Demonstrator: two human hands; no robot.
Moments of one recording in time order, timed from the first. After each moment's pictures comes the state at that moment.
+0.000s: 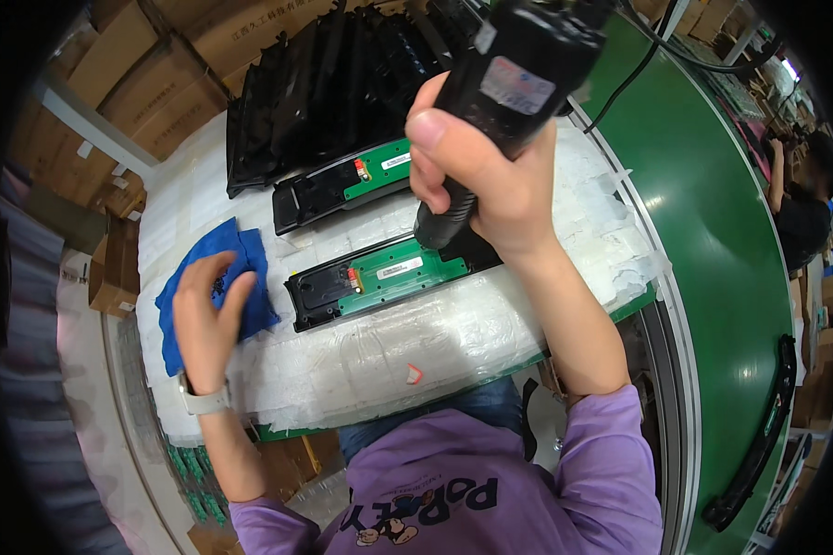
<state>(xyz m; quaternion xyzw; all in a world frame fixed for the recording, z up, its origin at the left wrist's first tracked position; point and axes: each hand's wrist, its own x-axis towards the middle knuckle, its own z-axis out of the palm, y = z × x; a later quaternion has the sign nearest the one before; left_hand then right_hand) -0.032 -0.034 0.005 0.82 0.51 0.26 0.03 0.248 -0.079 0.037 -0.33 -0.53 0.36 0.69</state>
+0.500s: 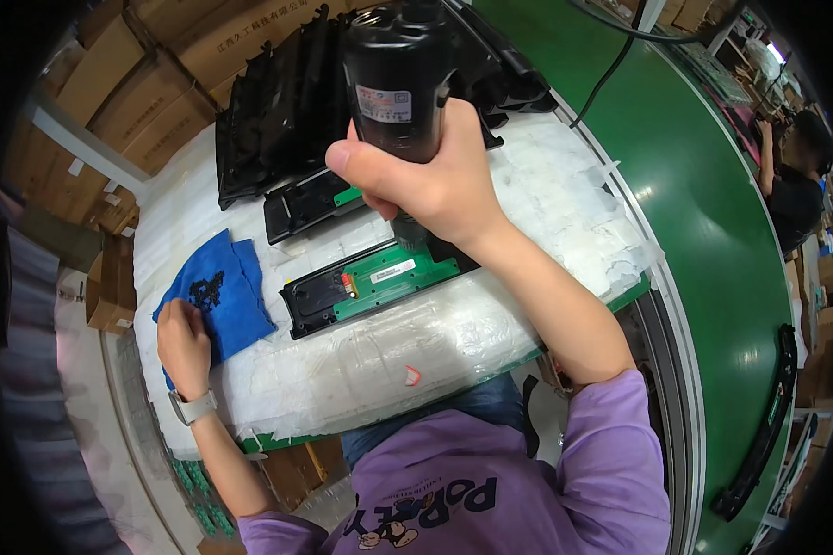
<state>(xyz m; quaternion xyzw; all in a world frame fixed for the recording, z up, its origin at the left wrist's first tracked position) -0.101 -0.017 -0.030 0.78 0.59 0.19 -0.12 0.231 -0.064 0.038 -0.38 -0.54 0.37 0.65</state>
